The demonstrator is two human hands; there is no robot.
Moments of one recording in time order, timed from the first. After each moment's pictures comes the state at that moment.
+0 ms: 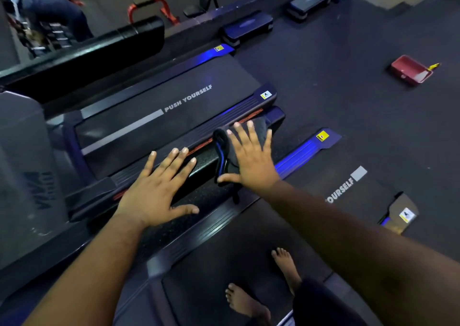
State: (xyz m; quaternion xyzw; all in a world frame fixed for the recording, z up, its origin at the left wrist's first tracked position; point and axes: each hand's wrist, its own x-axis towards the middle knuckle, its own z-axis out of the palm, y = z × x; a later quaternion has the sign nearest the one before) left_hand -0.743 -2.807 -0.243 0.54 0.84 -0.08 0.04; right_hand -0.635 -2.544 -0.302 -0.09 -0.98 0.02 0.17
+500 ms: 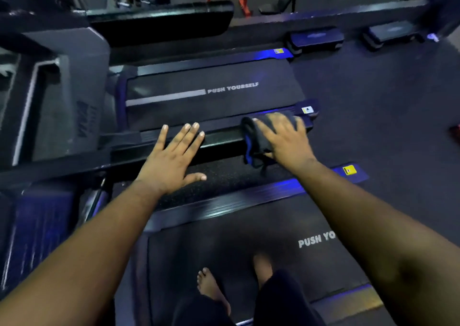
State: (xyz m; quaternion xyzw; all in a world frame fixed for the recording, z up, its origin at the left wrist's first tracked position) left_hand -0.686 -2.808 -0.253 0.38 0.92 -0.10 -0.03; right_hand -0.647 -2.473 -0.265 0.09 -0.98 -0.13 0.11
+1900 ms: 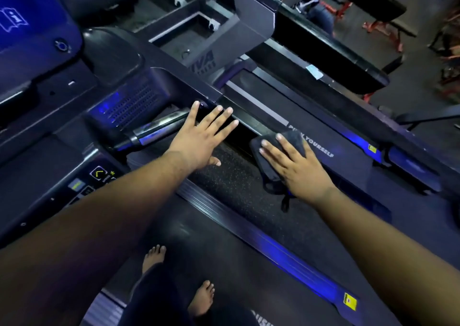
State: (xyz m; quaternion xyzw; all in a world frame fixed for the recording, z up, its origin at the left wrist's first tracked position) left_hand -0.596 -2.869 -0.280 0.02 0.99 -0.15 0.01; right_hand -0.696 -2.584 -0.255 0.54 -0.79 -0.26 0.11
